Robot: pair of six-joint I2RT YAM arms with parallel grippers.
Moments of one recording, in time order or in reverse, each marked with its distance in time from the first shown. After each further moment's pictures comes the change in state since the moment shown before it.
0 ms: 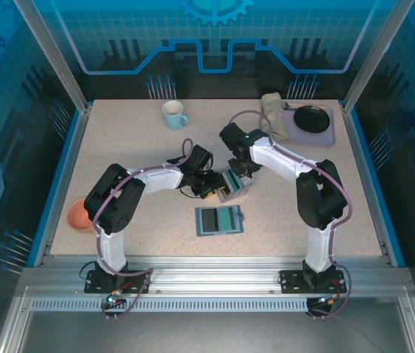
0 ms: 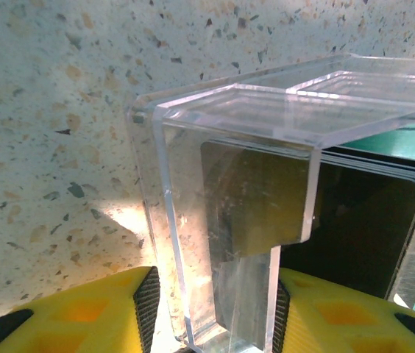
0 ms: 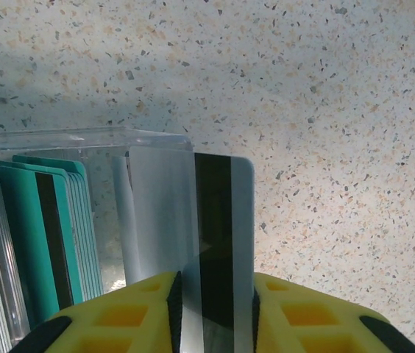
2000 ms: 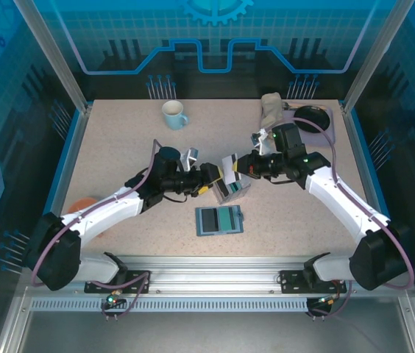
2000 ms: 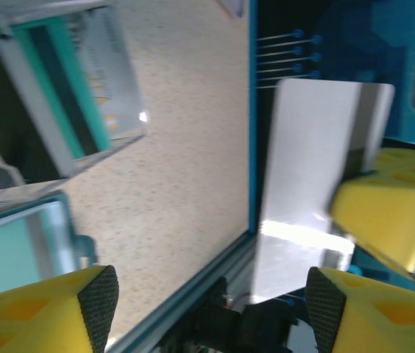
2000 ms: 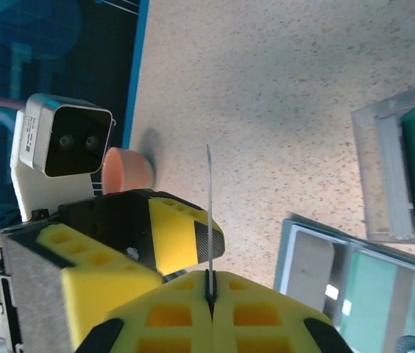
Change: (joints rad) left arm 0.006 -0.579 -0.332 0.326 0.204 -0.073; right arm -0.182 -0.612 -0.462 0.466 -0.974 0.477
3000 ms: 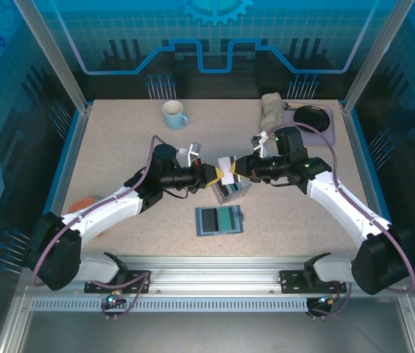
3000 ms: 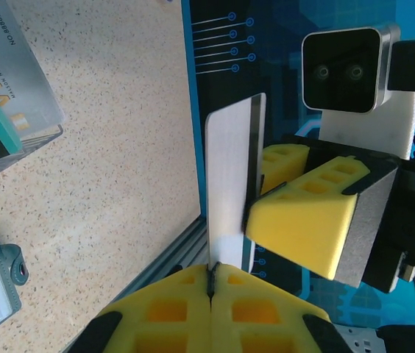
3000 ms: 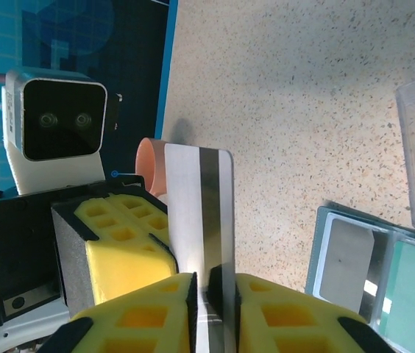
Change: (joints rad) left arm 0.016 0.002 -0.008 0.142 0.109 -0.051; right arm -0.016 -0.036 -0.058 0.070 -0.087 0.071
